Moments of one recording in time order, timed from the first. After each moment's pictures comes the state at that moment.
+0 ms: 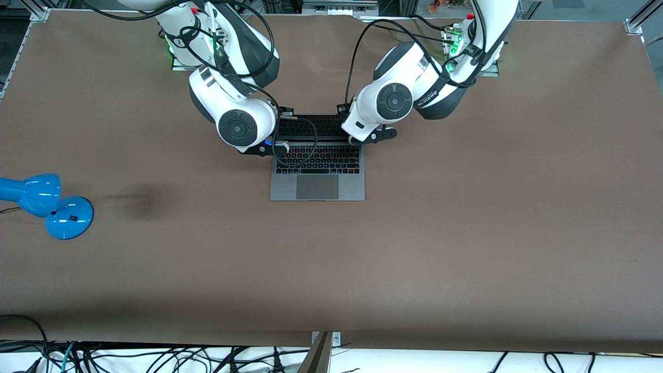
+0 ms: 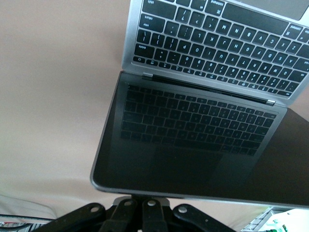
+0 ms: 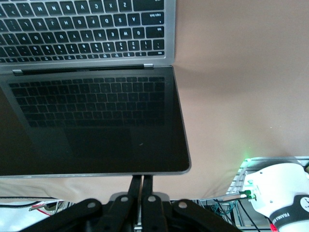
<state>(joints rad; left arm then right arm) -0.26 0.40 -0.51 -1.82 -0.34 1.91 -0.87 0.22 0.44 0.43 -1.65 0.19 1.56 0.66</state>
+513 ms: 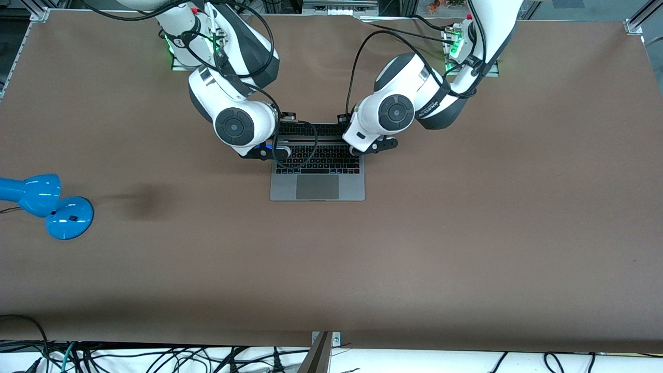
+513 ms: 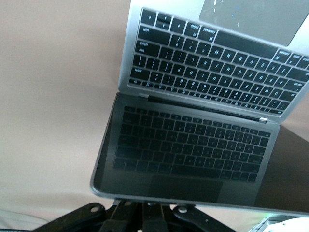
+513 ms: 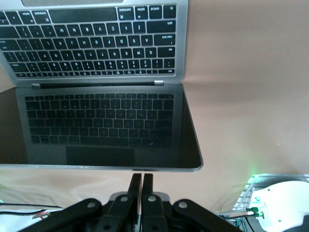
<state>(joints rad) -0.26 0.46 -0.49 -1.76 -0.30 1.92 -0.86 0.22 0.44 0.43 -1.65 0.18 1.62 0.63</state>
